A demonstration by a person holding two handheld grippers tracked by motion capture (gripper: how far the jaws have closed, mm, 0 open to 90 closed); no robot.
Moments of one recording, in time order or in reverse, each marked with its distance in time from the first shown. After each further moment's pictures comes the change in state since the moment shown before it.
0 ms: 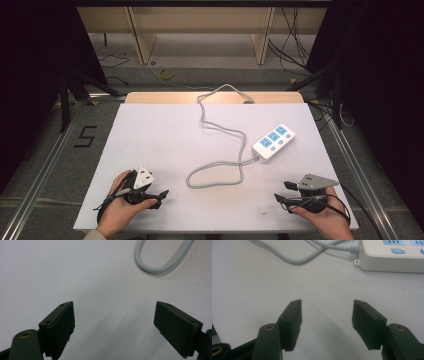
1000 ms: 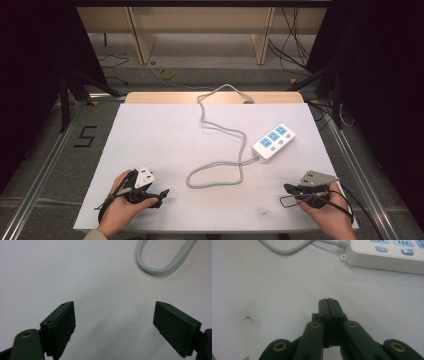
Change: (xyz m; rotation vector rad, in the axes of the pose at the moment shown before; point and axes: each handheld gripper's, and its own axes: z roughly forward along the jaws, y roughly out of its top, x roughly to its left) left arm 0.000 0.001 0.002 0.002 0.001 0.002; right arm -0.008 0.008 -0.008 0.083 -0.074 -0.064
